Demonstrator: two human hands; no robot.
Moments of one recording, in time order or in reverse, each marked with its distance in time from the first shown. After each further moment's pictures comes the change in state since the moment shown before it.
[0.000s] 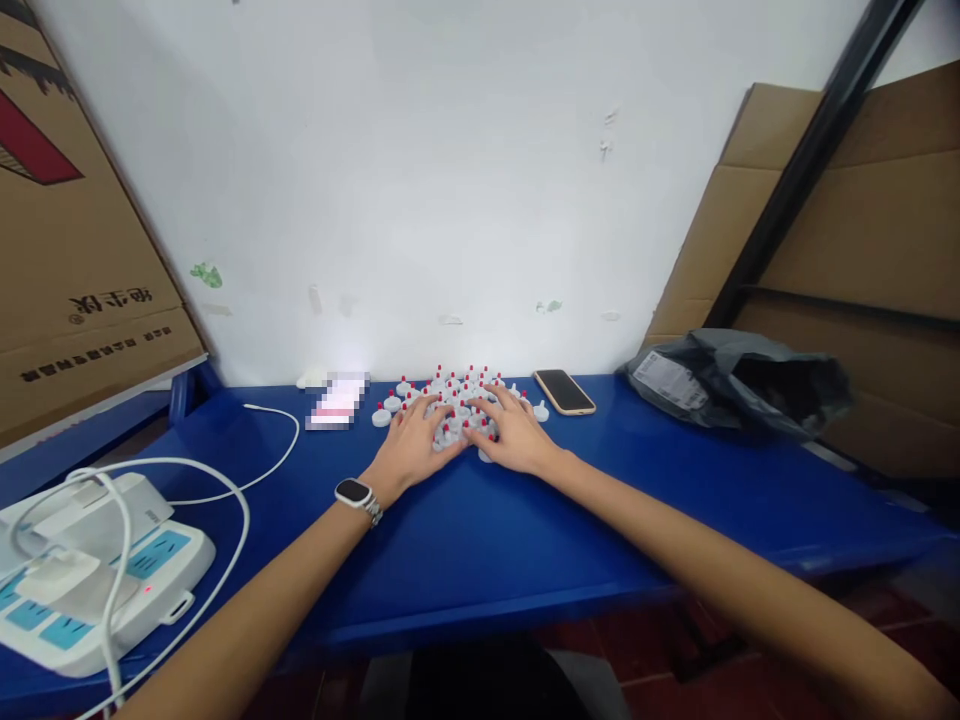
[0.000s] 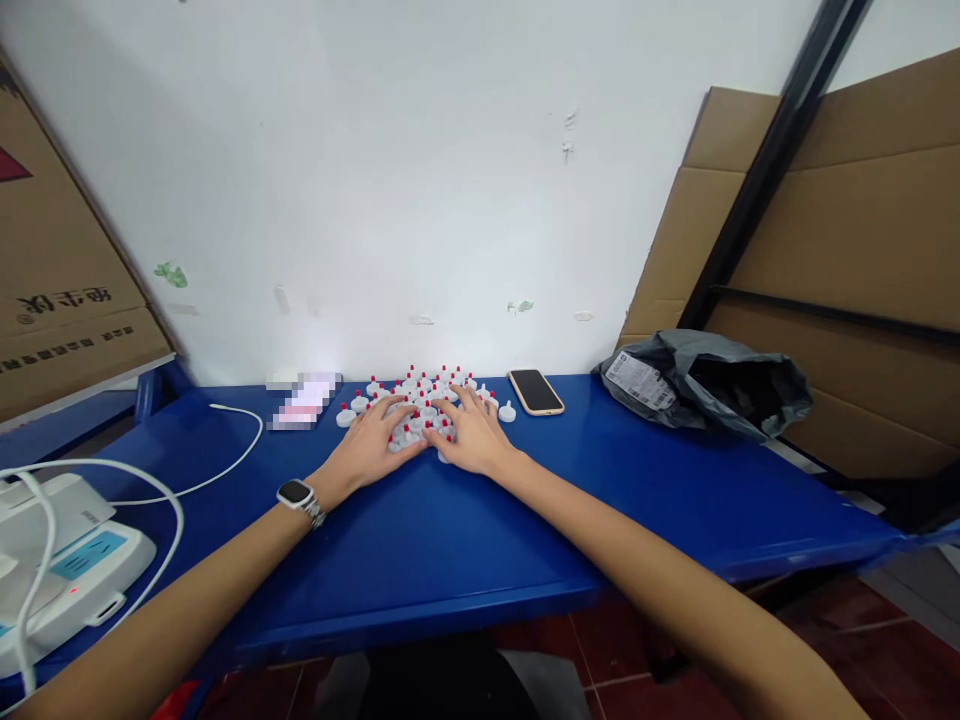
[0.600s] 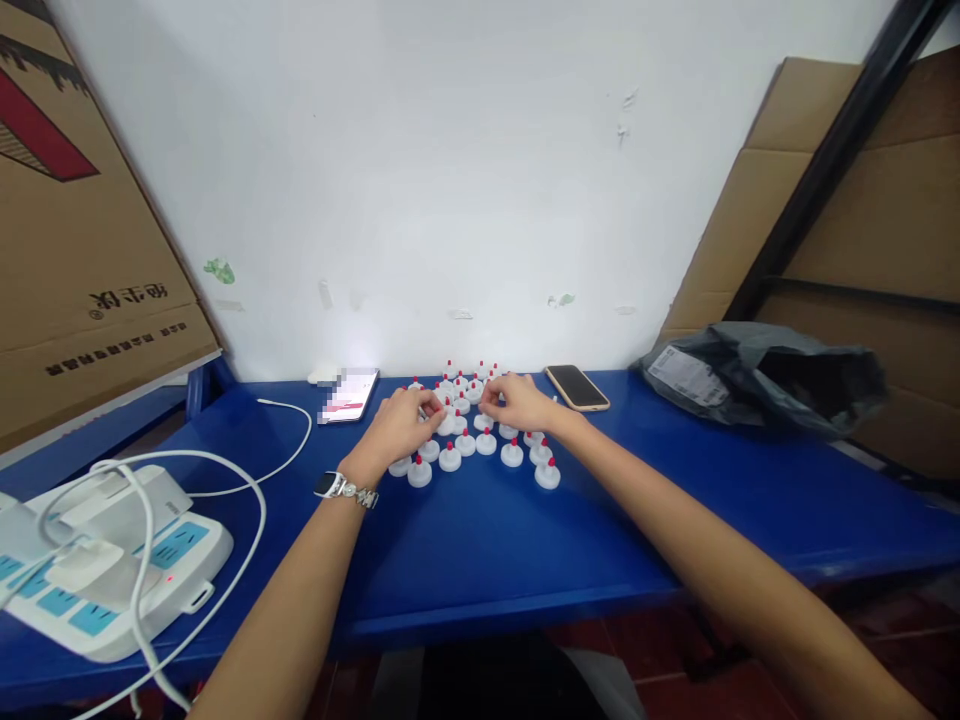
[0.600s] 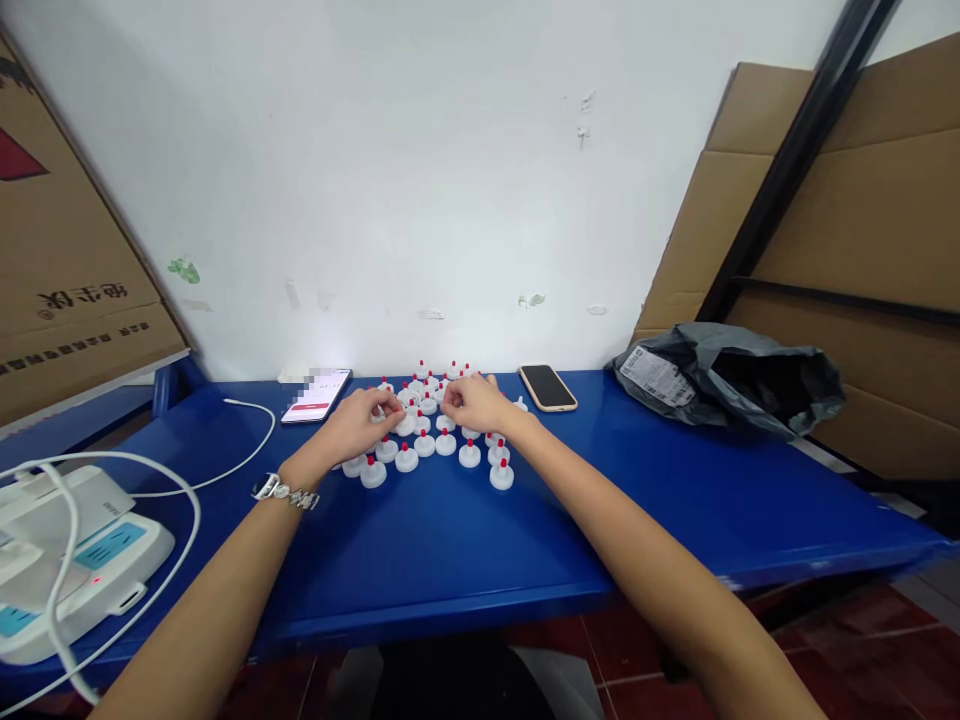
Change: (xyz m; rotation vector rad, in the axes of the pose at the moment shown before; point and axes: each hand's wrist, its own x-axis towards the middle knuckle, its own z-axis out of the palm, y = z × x) left_hand 0.017 -0.015 -0.038 -0.185 -0.083 -0.154; right_hand 0.053 0.003 -0.020 0.090 -0.176 0.001
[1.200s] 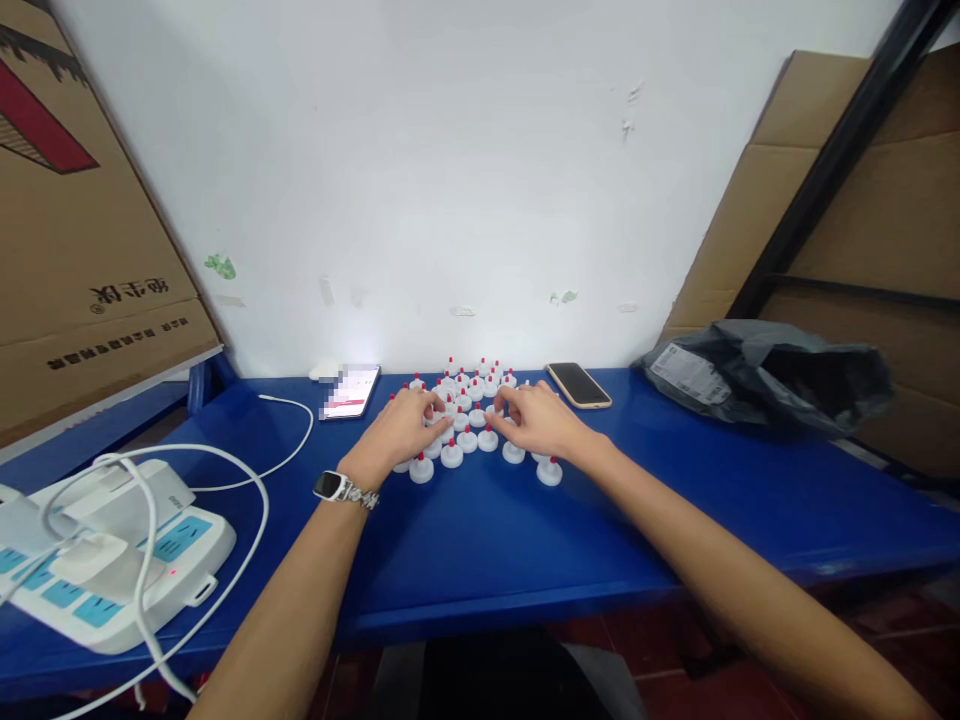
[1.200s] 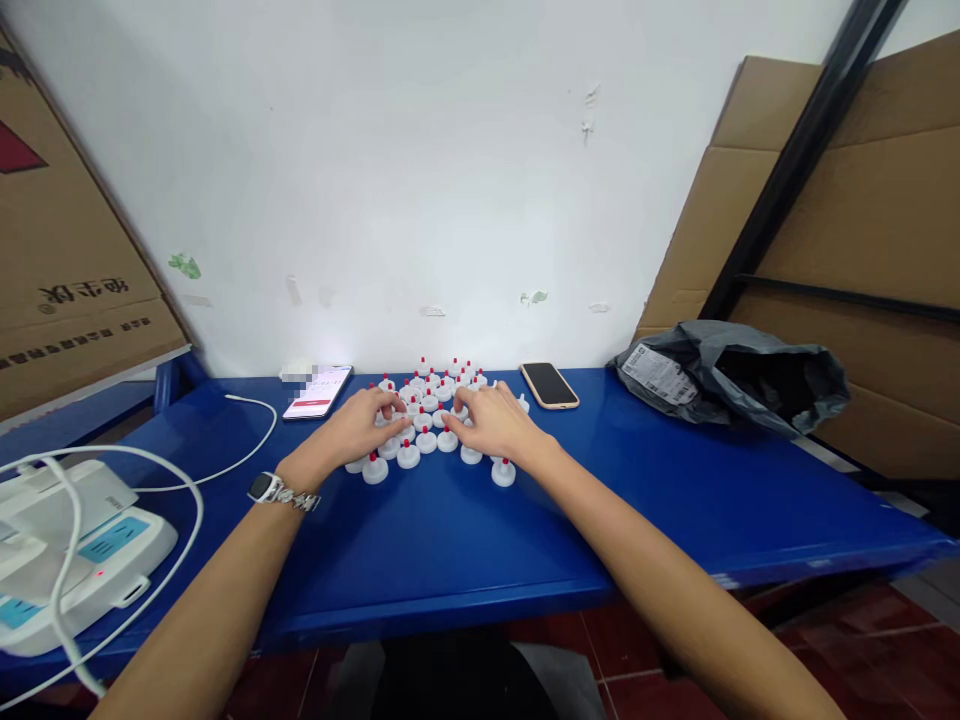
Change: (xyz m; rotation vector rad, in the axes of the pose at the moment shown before) left_hand -0.007 0.004 -0.004 0.110 0.010 0.077; right_hand -0.044 -0.018 -0.006 -0.221 0.072 -0.047
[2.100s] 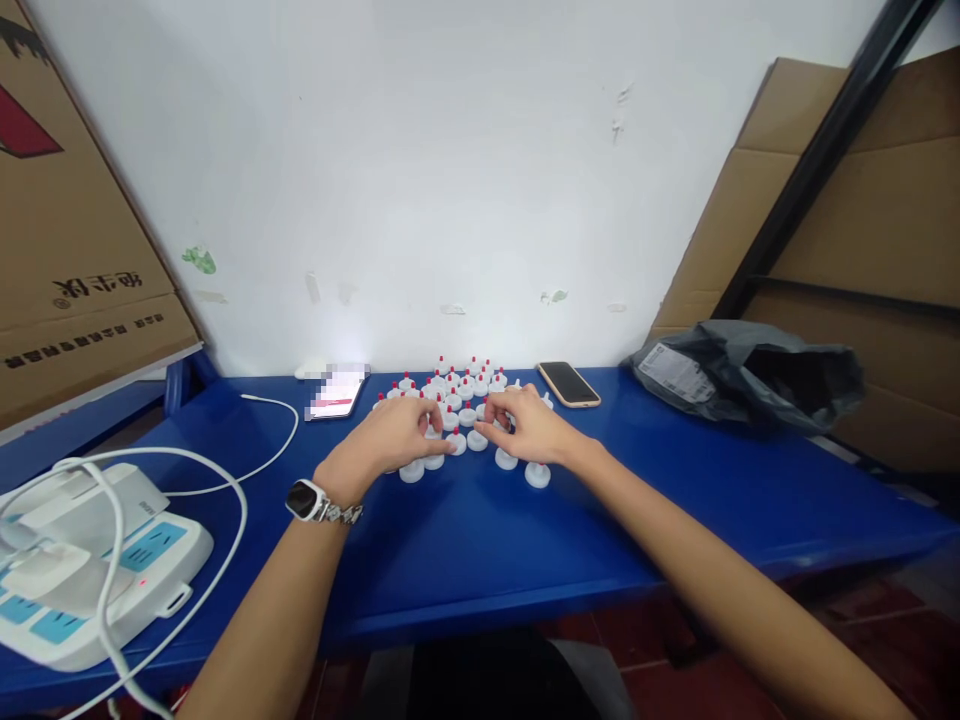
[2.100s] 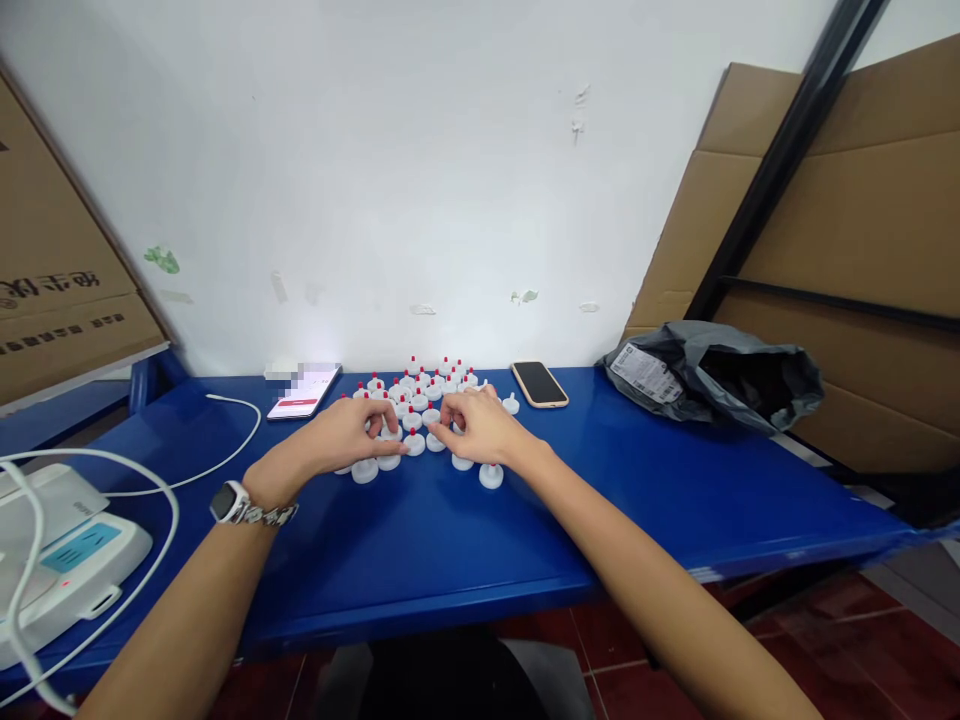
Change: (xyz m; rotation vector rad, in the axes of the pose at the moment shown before) left_hand -0.004 0.018 -0.009 -0.037 -0.197 -0.048; right_hand -0.009 -0.004 0.000 0.202 0.033 -0.074
